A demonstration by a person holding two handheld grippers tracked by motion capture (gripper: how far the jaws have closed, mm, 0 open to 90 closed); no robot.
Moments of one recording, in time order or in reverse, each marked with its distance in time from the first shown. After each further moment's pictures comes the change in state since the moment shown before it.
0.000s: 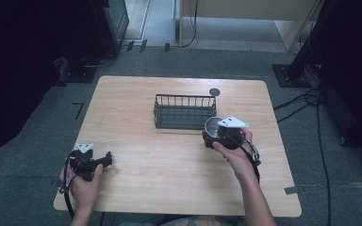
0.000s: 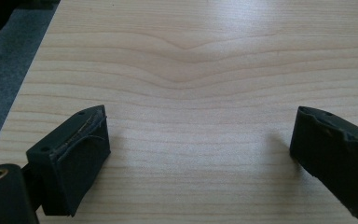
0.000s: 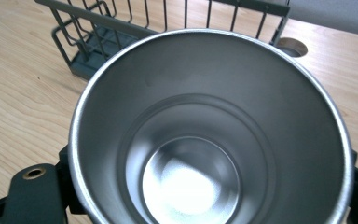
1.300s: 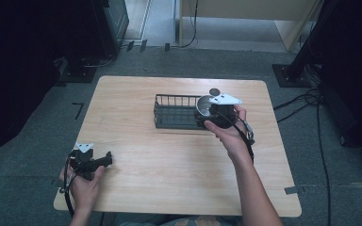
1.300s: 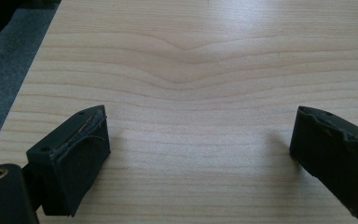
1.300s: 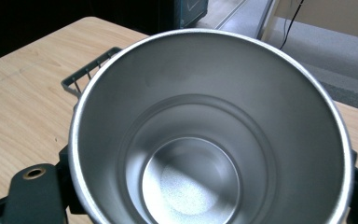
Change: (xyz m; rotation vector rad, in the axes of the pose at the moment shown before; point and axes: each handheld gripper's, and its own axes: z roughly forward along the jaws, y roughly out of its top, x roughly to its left) left arm -0.001 0.000 0.001 -0.003 0.005 -0.005; right arm 0.012 0.075 0.000 -0.072 0.004 -0.044
